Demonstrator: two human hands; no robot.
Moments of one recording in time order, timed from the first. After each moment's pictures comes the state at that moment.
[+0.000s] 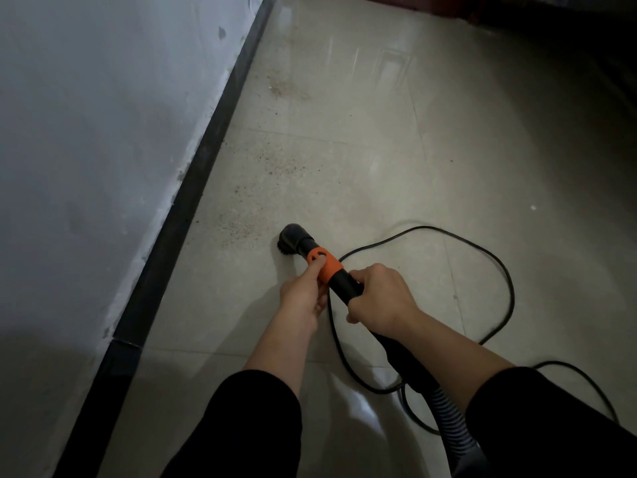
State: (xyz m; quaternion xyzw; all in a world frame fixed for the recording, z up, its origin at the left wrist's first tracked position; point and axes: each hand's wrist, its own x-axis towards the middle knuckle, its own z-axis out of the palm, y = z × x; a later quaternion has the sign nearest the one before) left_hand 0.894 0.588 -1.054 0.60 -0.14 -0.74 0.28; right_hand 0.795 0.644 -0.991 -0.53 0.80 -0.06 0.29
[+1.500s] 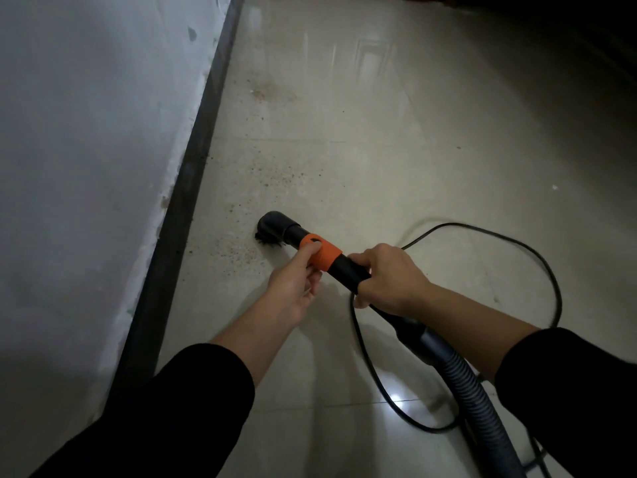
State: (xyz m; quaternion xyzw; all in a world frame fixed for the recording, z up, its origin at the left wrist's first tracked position) left_hand 0.915 0.497 -1.084 0.55 -0.22 -0.77 0.24; right_hand 0.792 0.567 -1.022 -0.53 0.79 -0.06 0.30
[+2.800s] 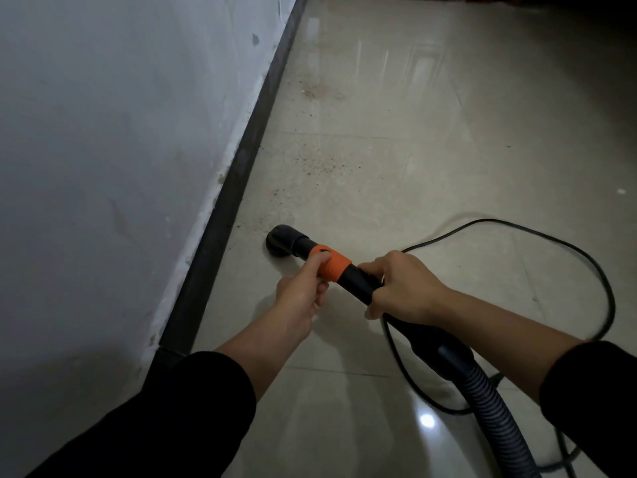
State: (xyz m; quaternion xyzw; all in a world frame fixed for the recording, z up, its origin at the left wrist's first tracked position) left_hand 0.961 0.553 -1.083 0.62 -0.24 -0.69 0.29; right_hand 0.818 0.603 -1.023 -0.61 0.72 -0.06 0.33
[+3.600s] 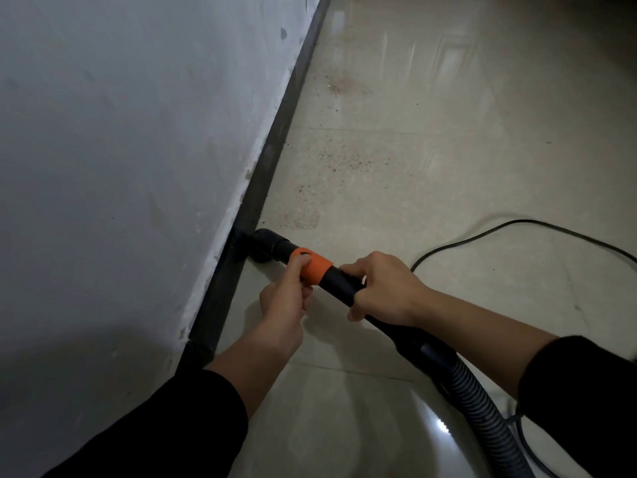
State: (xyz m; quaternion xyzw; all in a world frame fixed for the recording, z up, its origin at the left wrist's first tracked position) left_hand 1.009 0.554 -1.086 0.66 -0.20 -0.62 0.37; right_hand 0.865 0.580 -1.035 -0.65 0.67 -0.08 0.36
